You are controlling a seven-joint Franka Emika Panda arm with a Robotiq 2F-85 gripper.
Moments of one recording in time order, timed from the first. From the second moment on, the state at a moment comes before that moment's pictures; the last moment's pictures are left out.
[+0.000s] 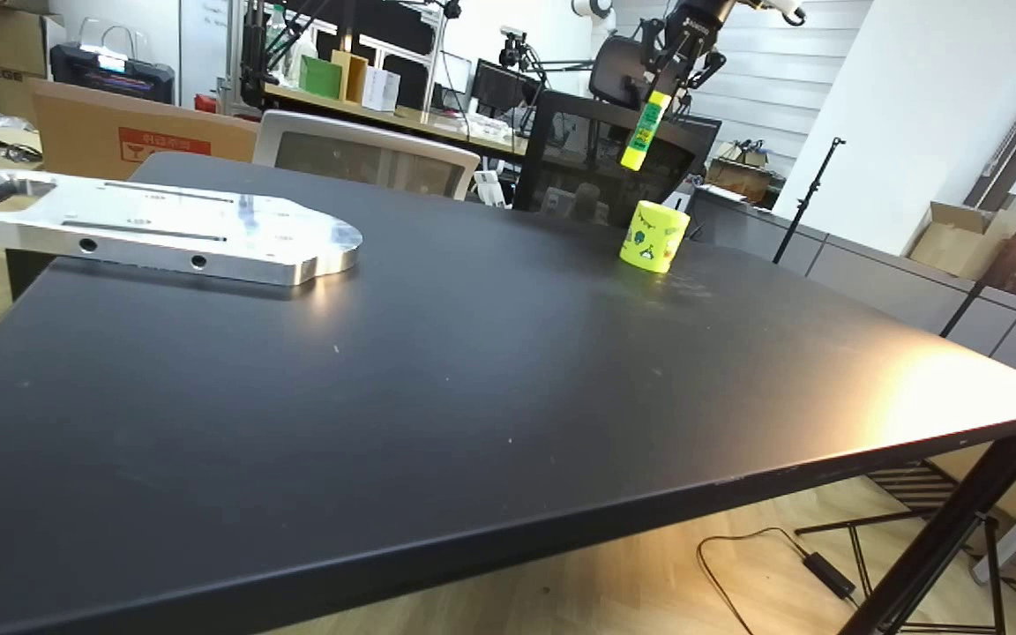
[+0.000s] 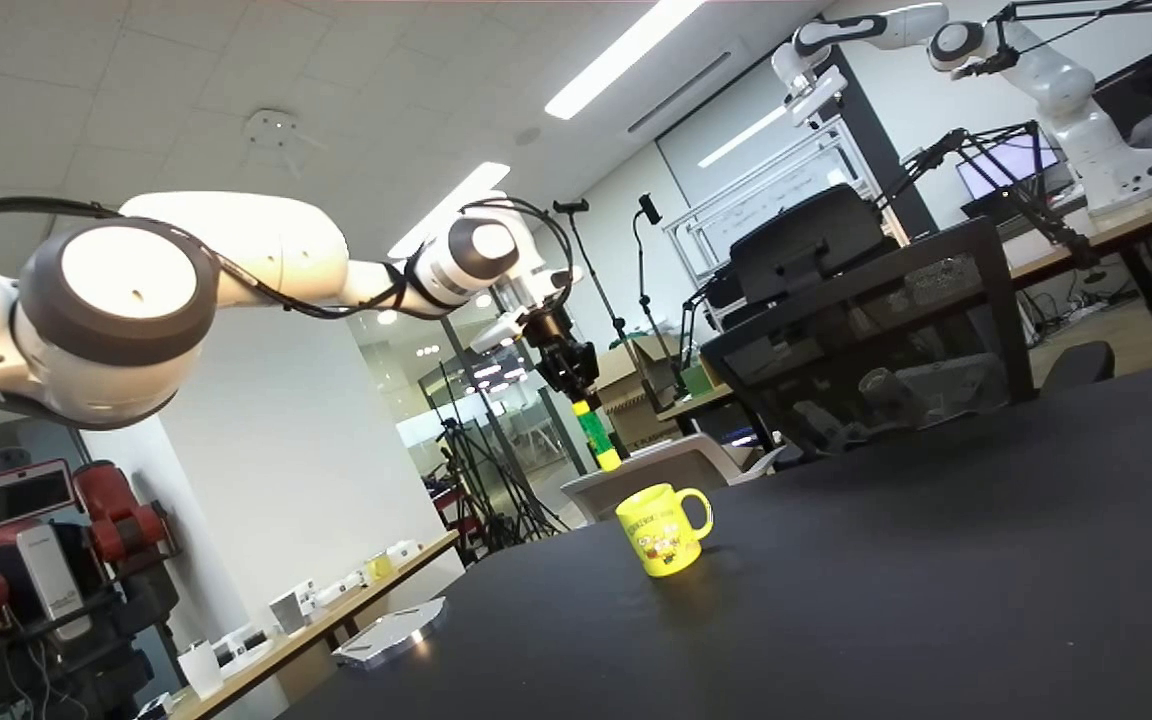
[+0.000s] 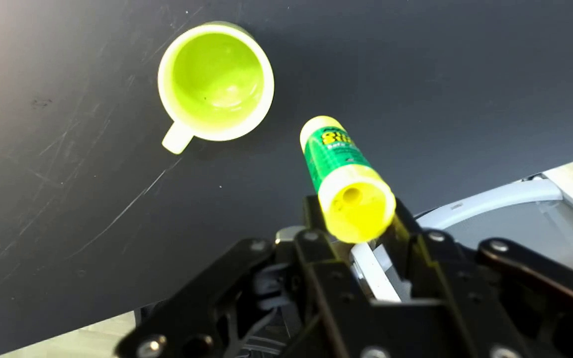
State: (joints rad) arm -0.01 0.99 -0.04 -0.71 0.12 1.86 0.27
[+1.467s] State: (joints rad) arm 0.08 0.52 -0.02 -1.75 0.03 2.27 0.17
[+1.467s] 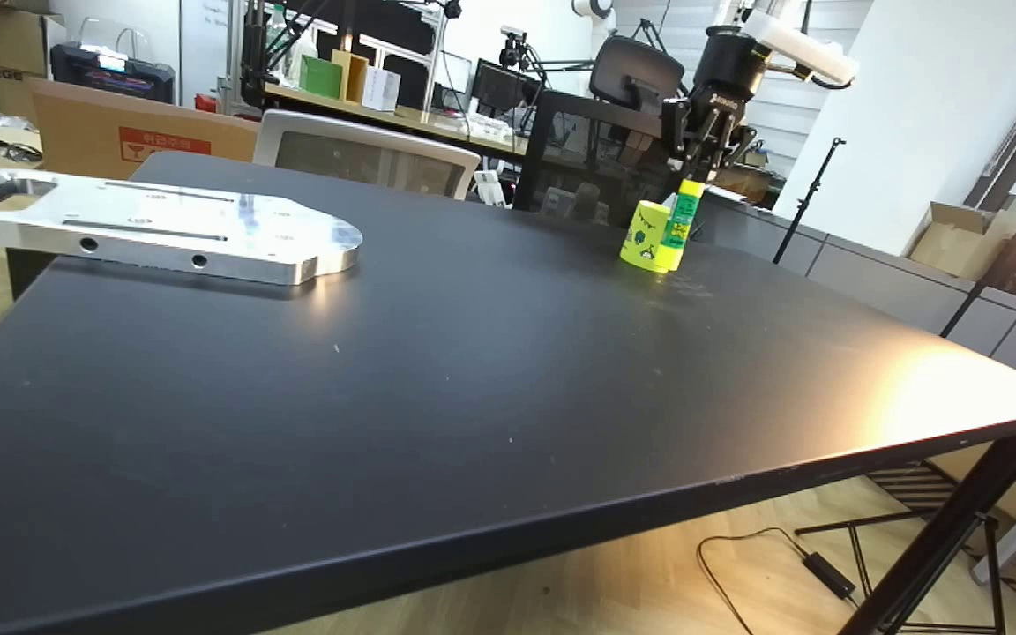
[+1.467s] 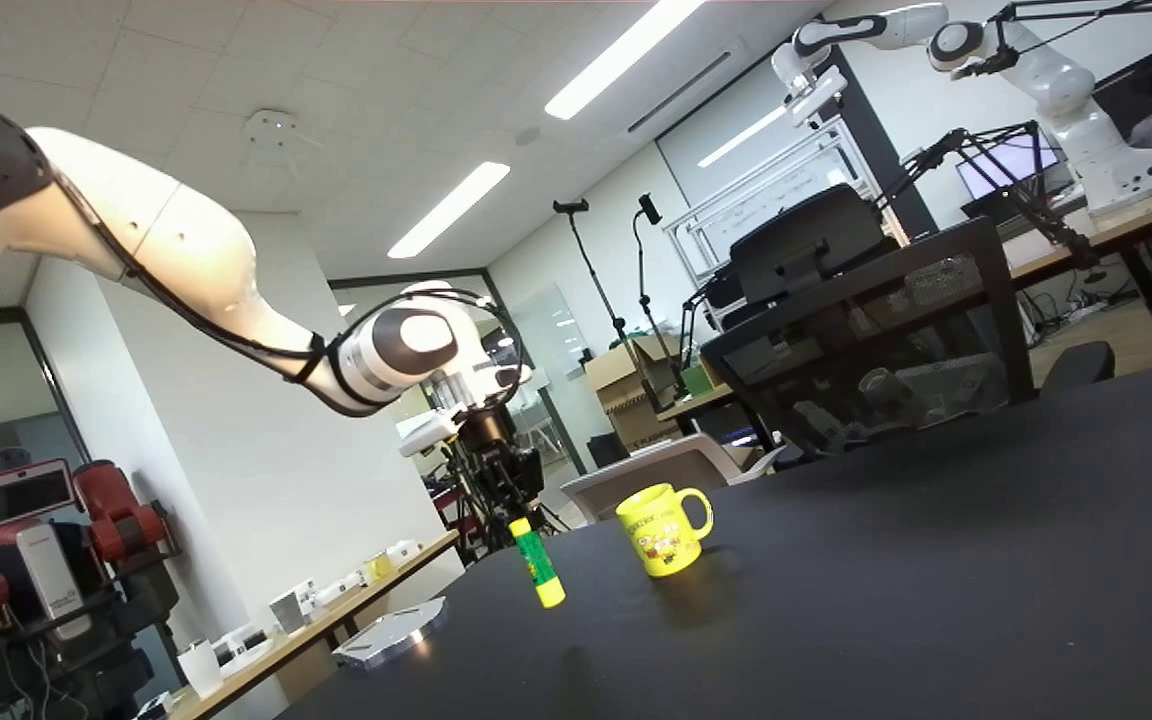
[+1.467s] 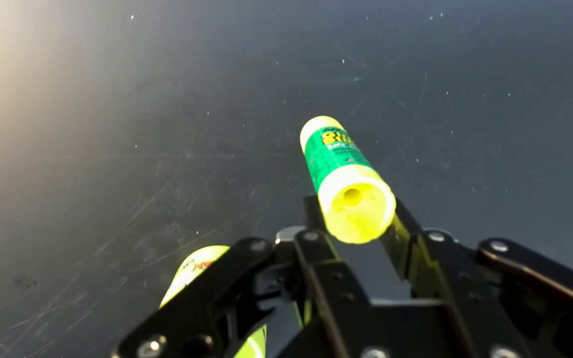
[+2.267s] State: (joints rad) arm 0.08 0.30 0.00 -2.24 0.05 2.64 0.14
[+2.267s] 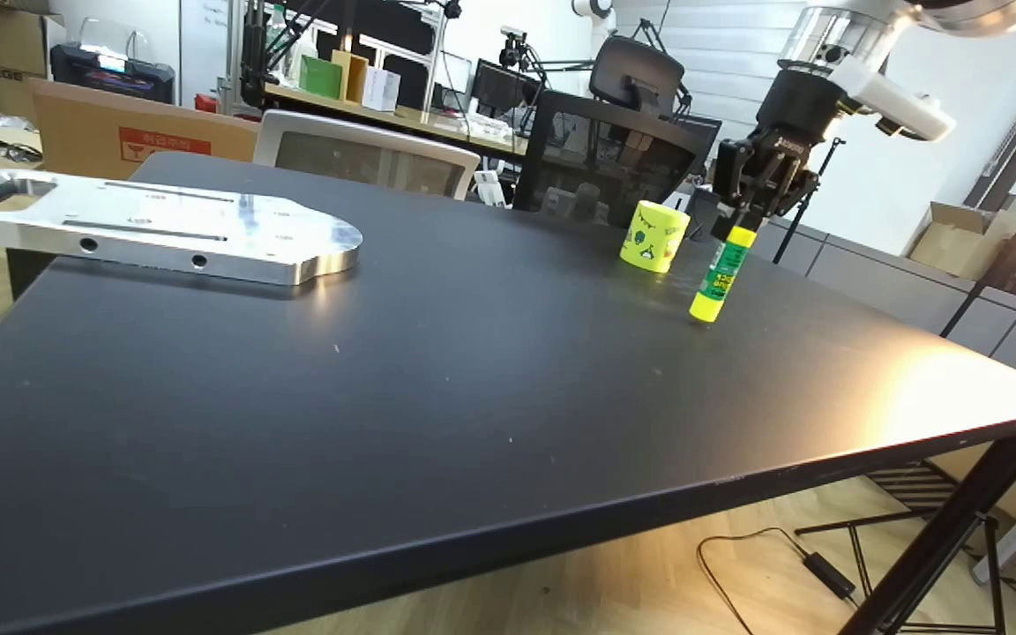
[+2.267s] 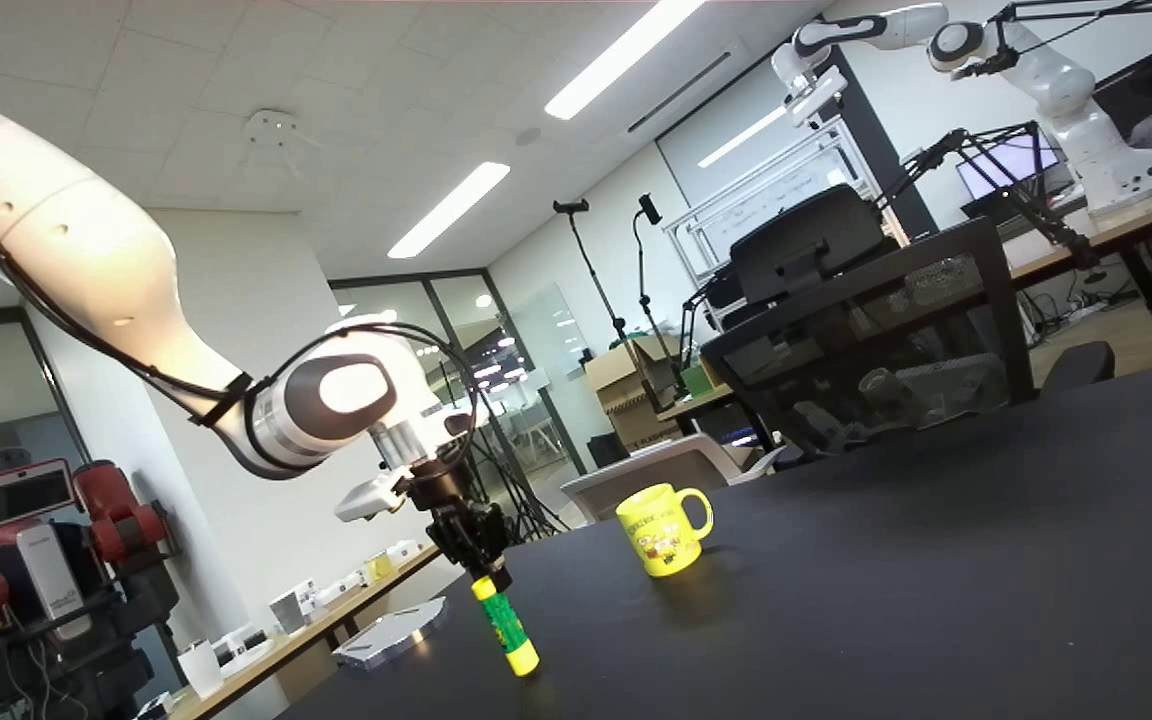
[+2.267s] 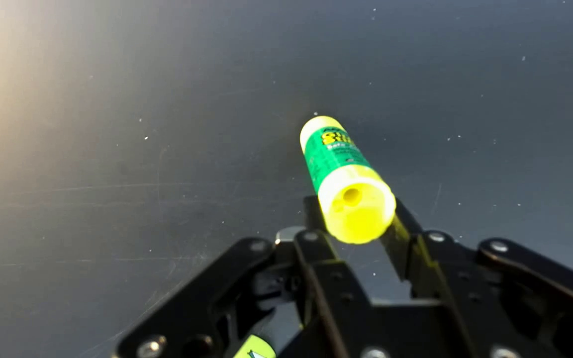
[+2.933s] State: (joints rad) arm 0.07 0.26 0.01 -2.30 0.07 2.66 0.13
